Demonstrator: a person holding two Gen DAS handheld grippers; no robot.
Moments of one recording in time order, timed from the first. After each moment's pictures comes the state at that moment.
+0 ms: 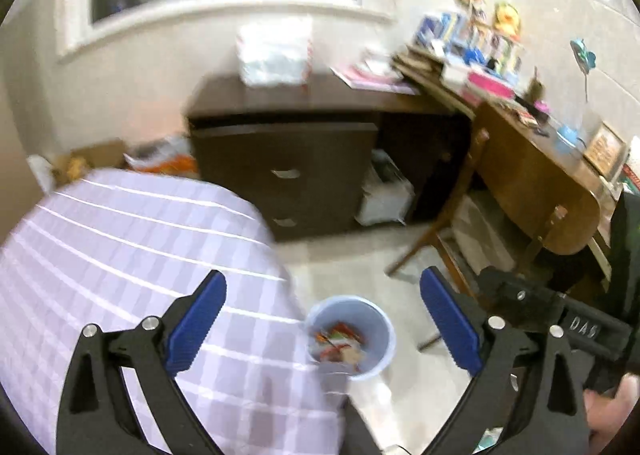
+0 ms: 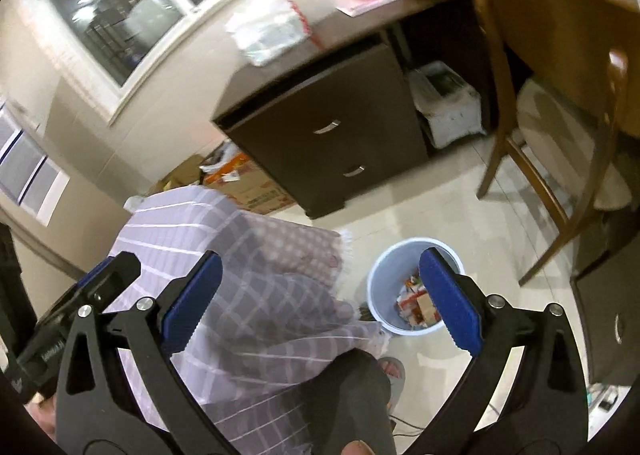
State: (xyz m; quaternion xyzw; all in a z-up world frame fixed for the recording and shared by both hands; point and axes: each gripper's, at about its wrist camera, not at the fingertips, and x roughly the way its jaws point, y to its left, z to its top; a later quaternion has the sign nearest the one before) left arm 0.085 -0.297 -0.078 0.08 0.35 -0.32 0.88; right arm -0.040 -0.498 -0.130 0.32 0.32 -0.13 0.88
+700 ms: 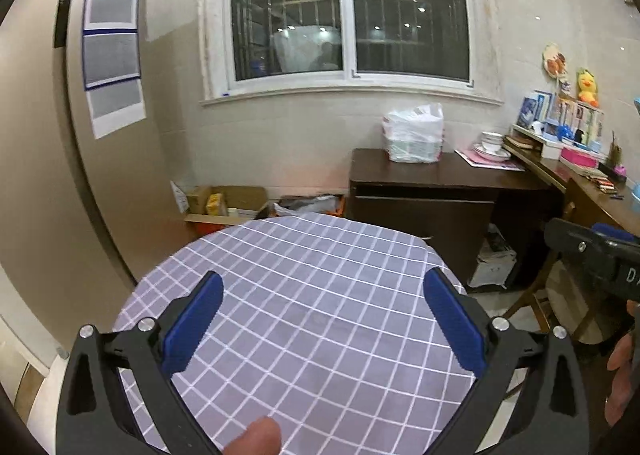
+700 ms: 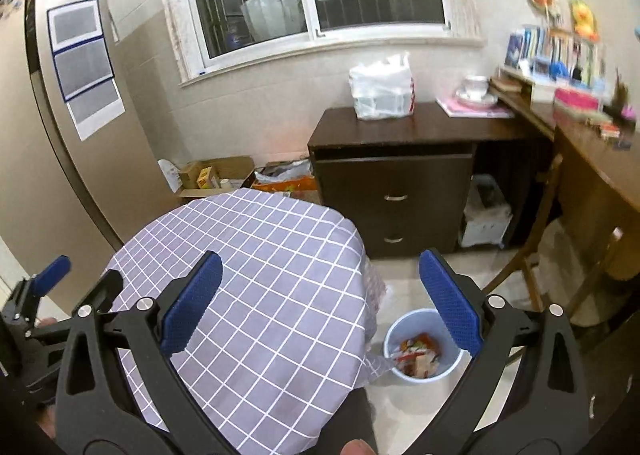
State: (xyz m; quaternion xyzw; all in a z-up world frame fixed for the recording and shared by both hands) left arm 0.034 -0.097 0.014 0.06 0.24 -0.13 0.96; right arm -0.036 -0.304 0.004 0.11 0.26 -0.10 0.95
